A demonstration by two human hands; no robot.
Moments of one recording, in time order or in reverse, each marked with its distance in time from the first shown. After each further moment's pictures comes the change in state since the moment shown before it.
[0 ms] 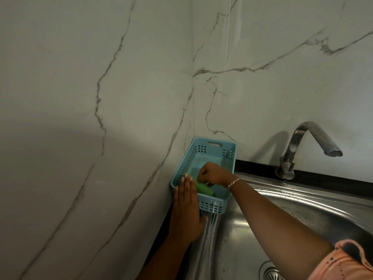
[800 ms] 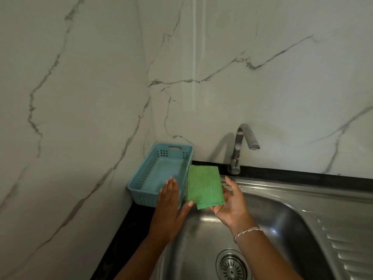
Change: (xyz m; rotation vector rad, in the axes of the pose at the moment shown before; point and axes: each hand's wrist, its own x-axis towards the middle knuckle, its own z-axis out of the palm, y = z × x) left_hand -0.011 0.078 0.001 -0.251 0.026 0.096; right_hand -0.160 0.082 -0.010 1.856 0.315 0.093
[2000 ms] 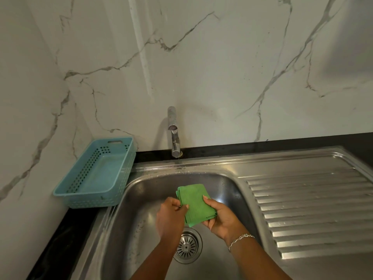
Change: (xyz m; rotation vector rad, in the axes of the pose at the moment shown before) left_hand -0.029 0.147 0.103 -0.342 -0.018 -0.507; right_hand -0.078 -0.043 -0.146 -0.070 0.253 0.028
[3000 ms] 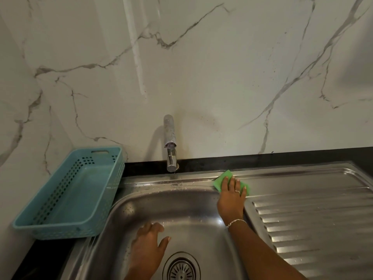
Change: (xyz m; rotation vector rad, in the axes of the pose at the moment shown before) left_hand 0.077 -0.062 0.001 0.530 -0.169 0.354; right_hand 0.110 -0.073 -0.024 -2.035 0.815 -0.495
